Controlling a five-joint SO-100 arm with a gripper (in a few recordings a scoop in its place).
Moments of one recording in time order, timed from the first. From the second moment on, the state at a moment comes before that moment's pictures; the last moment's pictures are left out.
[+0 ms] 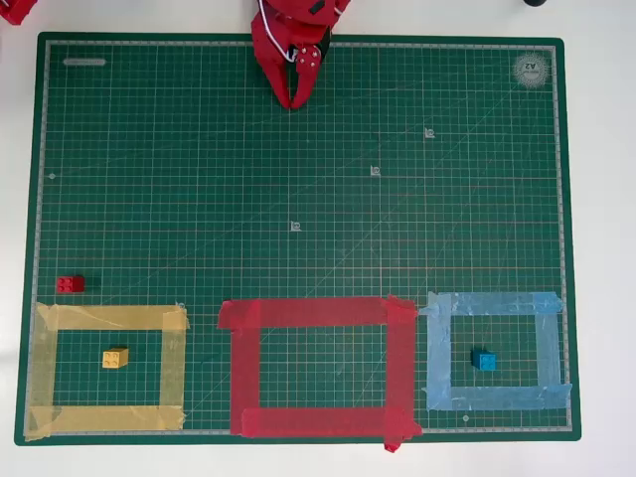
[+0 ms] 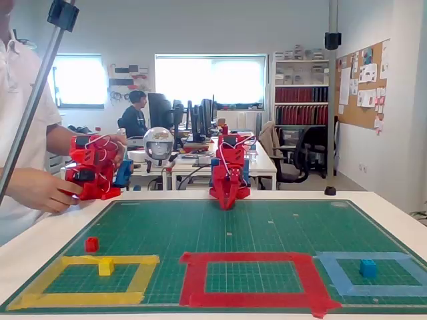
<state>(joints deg) 1.1 189.8 180.8 74.4 -80.4</state>
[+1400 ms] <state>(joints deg) 22.2 85.4 98.5 19.9 -85.8</state>
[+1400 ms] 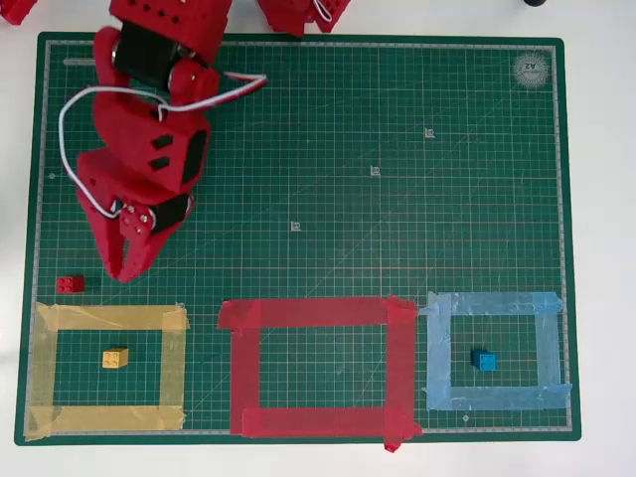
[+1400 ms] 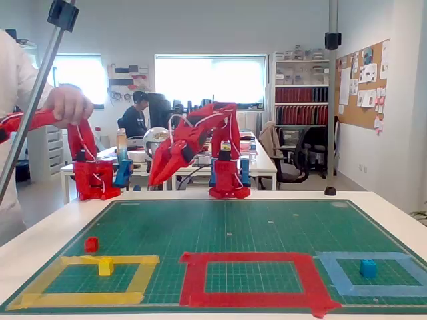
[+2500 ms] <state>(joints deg) 33.3 59.7 112.4 -31.1 -87.3</state>
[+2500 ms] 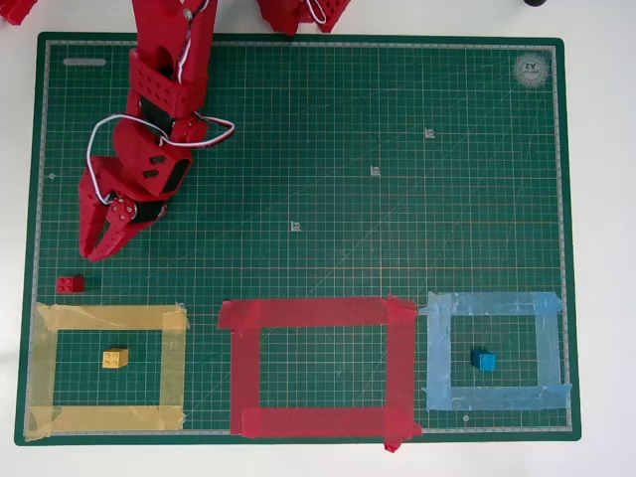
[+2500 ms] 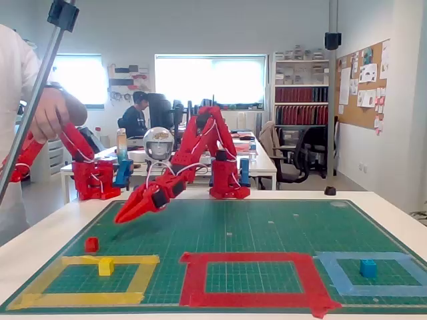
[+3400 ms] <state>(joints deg) 36.1 42.9 103.7 -42.3 -94.1</state>
